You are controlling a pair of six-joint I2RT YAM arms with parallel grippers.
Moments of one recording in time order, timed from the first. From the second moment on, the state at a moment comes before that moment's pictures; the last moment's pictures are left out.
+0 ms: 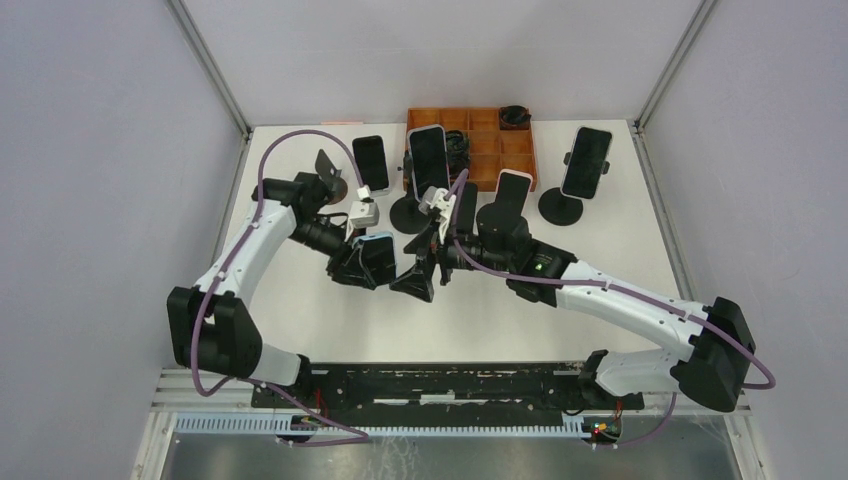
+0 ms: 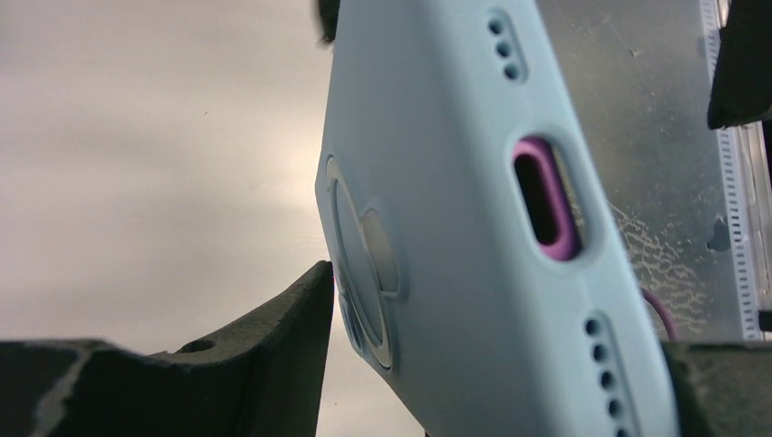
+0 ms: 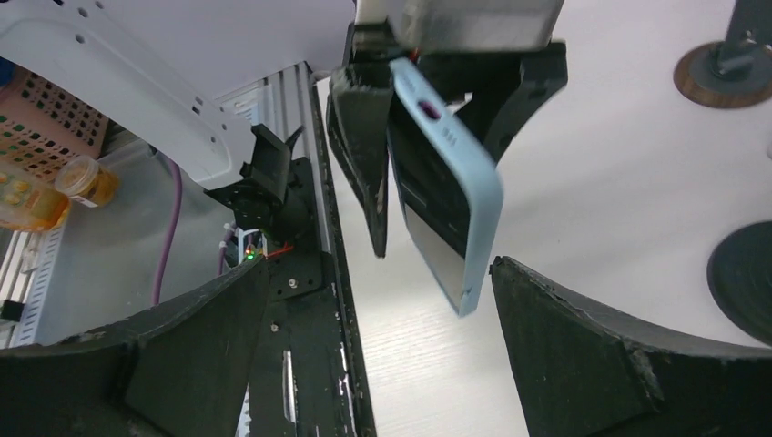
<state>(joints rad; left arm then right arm) -0.19 1.43 1.23 -1.42 1.05 1.21 0.95 1.27 0.99 0.09 -0.44 0.21</state>
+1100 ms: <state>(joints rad) -0.41 1.29 1.31 -1.44 1.06 1.03 0.93 1.22 0.89 0.26 -0.64 0.32</state>
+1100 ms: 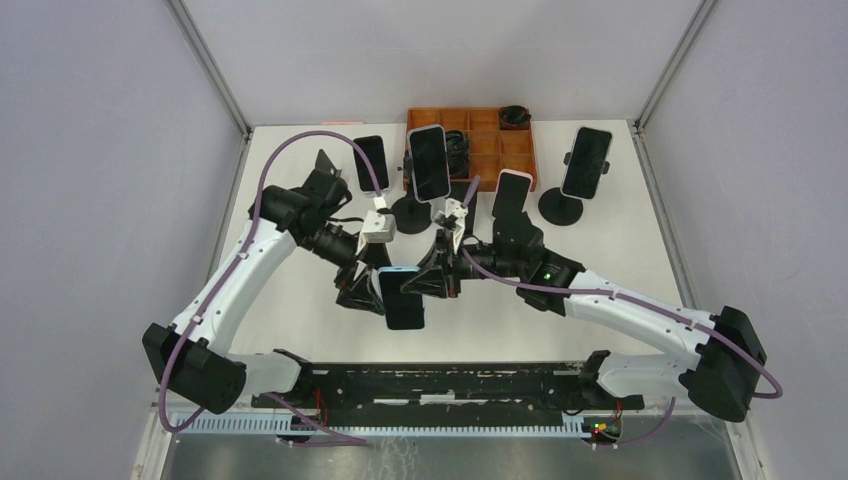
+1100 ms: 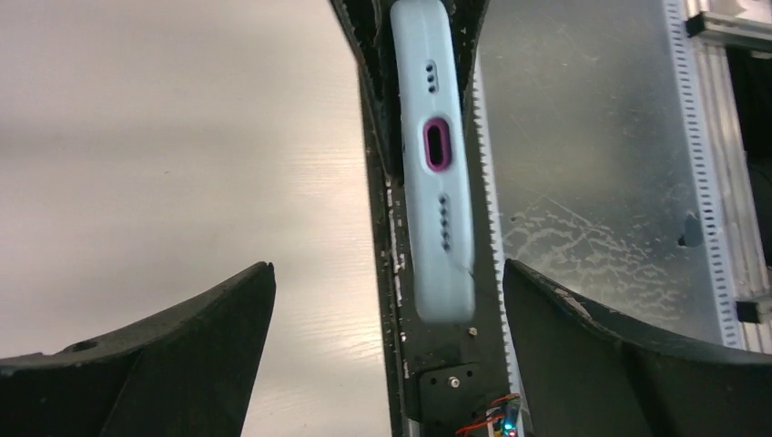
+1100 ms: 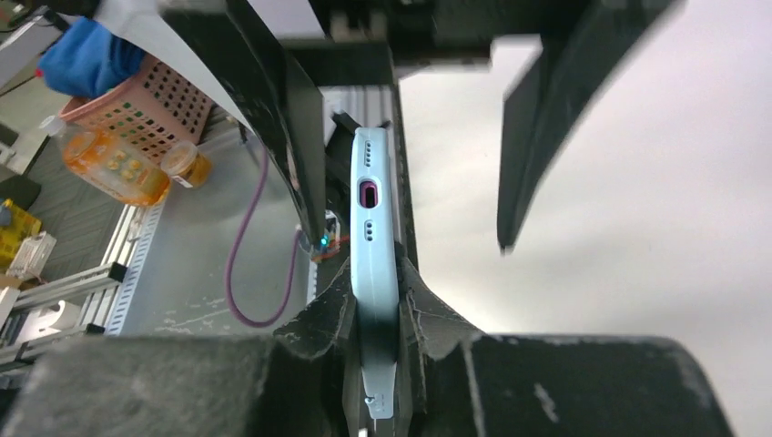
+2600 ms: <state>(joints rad) 0.01 1.27 1.16 -0.88 0.71 0.46 0.92 1.92 0.83 0.70 -0.48 0.88</state>
